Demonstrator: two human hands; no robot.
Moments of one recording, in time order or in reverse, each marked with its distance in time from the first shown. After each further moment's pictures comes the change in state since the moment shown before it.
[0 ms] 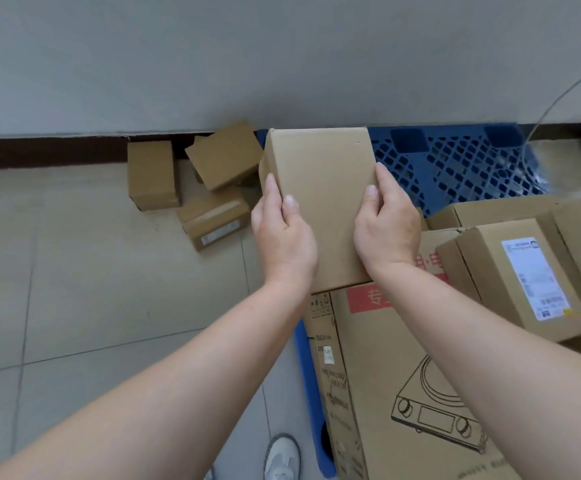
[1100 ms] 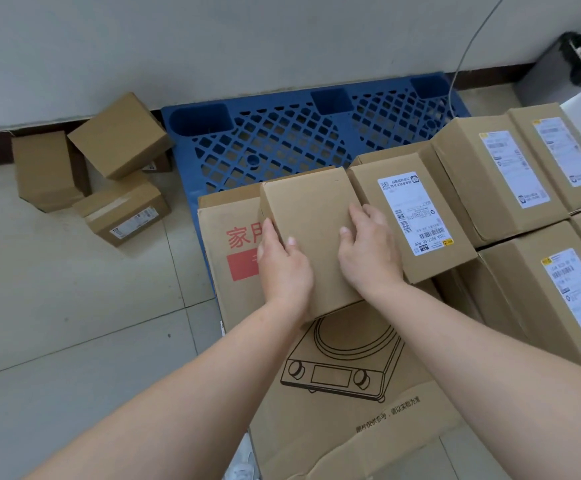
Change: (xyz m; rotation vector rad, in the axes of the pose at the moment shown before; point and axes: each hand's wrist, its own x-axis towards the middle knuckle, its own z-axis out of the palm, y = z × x) left_hand -0.099 -0.111 0.160 0.242 -0.194 -0.117; right_hand -0.017 0.187 -0.102 -0.294 -0.241 0.140
